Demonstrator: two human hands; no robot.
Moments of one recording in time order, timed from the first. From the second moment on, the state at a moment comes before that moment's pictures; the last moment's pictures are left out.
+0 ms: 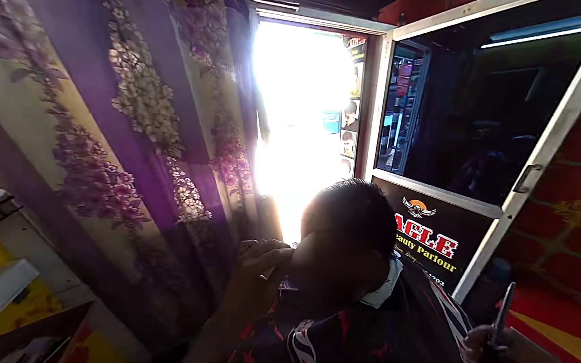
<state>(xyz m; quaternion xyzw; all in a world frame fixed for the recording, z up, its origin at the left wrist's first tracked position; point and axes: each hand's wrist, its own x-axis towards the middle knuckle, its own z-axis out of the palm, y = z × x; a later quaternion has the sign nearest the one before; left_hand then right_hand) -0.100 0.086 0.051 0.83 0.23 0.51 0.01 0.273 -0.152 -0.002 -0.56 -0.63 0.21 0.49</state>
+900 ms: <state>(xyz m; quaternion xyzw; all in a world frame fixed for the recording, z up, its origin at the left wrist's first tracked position) -0.068 0.112 0.112 0.82 0.17 0.54 -0.14 0.250 -0.023 0.106 -0.61 -0.68 -0.38 0.13</state>
